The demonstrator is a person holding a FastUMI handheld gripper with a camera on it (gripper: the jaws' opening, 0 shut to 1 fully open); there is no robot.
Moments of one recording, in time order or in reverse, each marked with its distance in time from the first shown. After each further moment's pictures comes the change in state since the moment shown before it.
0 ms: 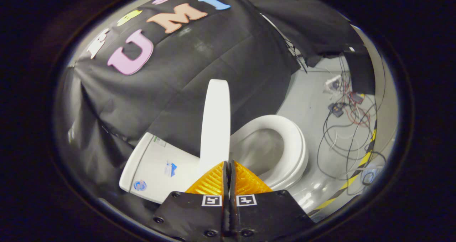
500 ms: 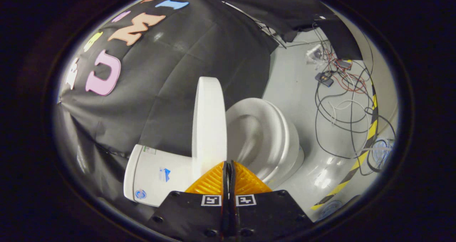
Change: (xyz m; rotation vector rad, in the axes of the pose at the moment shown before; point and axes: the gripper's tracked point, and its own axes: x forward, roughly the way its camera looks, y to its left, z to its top) arm 0.021 -0.052 -0.020 0.287 0.095 -0.008
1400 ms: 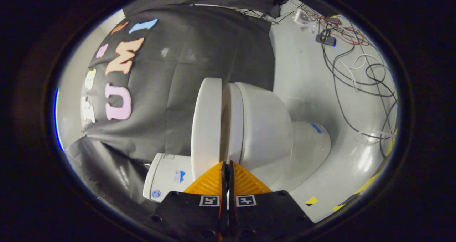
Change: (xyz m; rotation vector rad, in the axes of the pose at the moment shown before) arm 0.058 -0.100 -0.036 0.269 0.063 0.267
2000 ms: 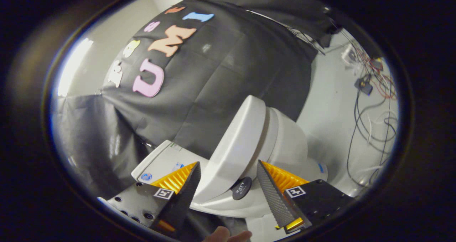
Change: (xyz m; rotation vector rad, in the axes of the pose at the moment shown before) arm -0.012 0.023 0.022 -0.299 -0.056 0.182
